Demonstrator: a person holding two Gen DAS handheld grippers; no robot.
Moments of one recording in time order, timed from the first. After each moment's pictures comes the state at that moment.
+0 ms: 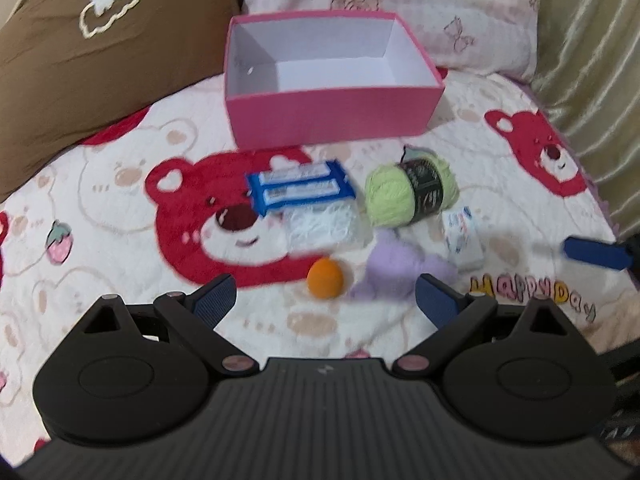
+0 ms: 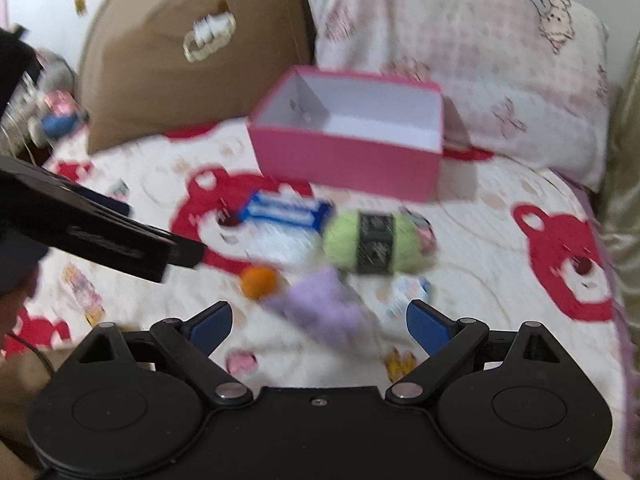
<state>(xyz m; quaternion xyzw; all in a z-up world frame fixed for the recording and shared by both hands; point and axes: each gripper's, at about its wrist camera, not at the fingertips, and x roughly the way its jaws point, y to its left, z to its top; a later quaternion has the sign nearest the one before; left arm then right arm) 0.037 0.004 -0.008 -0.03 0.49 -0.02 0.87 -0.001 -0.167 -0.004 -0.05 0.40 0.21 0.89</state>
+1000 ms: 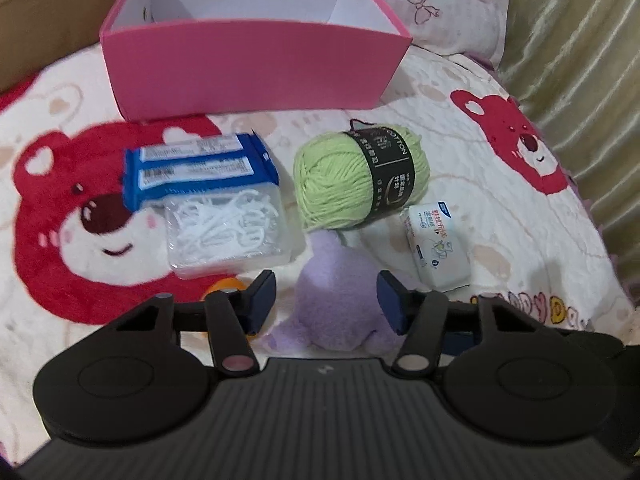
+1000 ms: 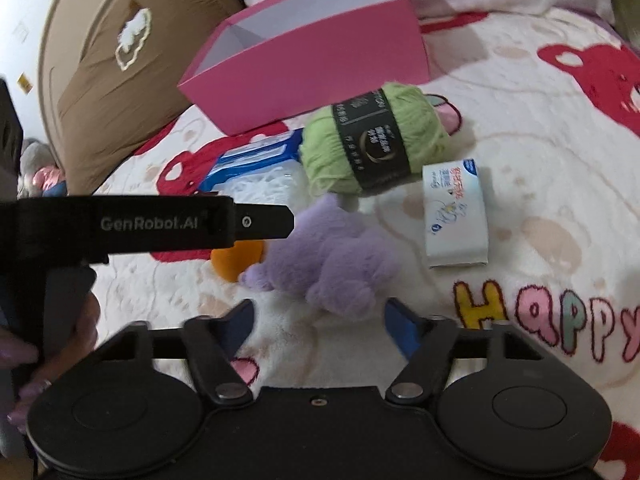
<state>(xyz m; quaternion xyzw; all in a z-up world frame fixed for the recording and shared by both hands) 0.092 -0.028 -0.130 -0.09 0.47 -0.12 0.87 0.045 -0.186 -0.143 0.13 0.48 0.19 0.85</state>
